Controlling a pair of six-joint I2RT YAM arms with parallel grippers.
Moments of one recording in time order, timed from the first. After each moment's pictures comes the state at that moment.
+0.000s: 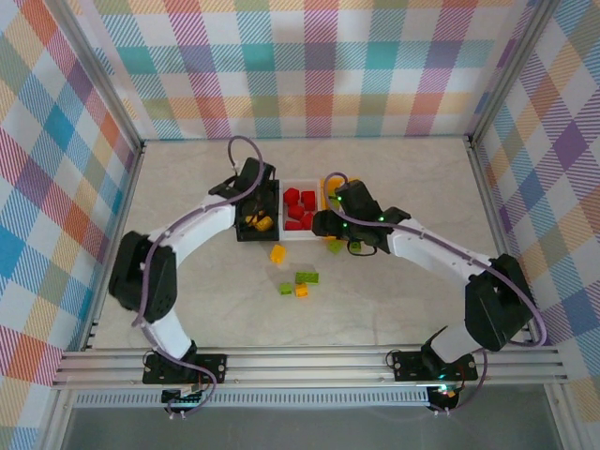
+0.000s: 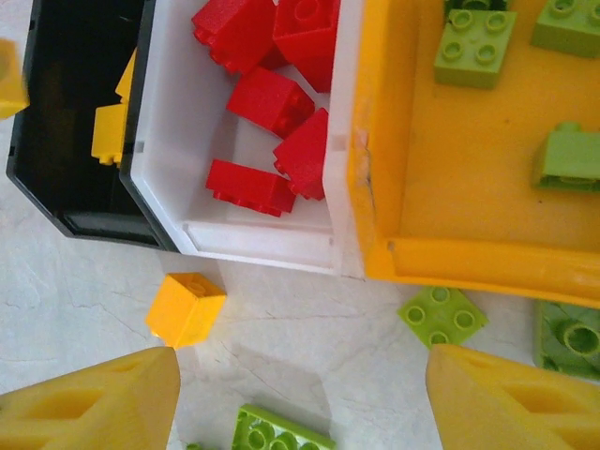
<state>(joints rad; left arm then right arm) -0.47 1.75 1.32 -0.48 -0.31 -0.57 0.66 1.48 1.08 -0.44 -0.03 0.63</state>
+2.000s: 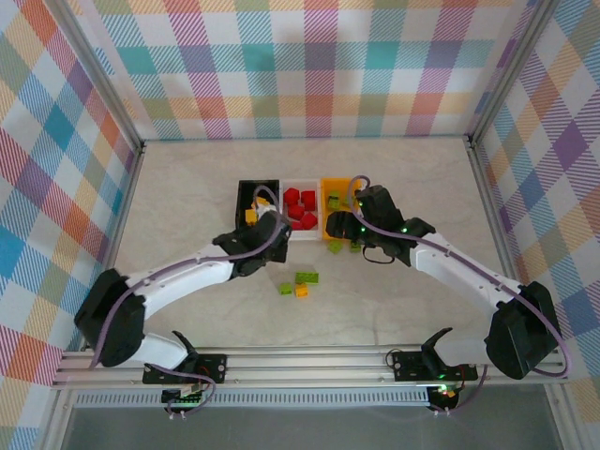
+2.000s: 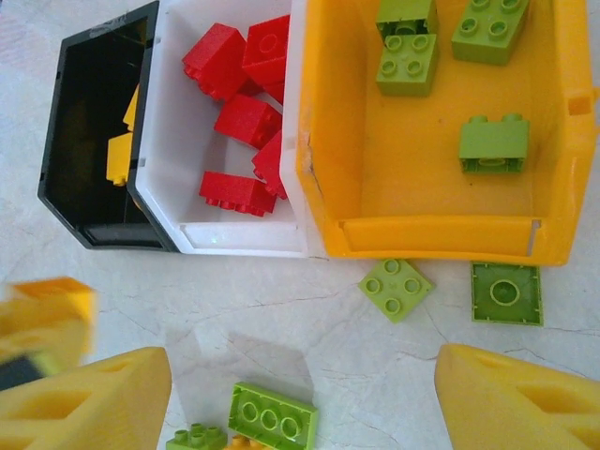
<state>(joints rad) -0.75 1.40 0.96 -0.45 -0.36 -0.52 0.61 1.31 0.96 -0.44 -0.03 0.67</state>
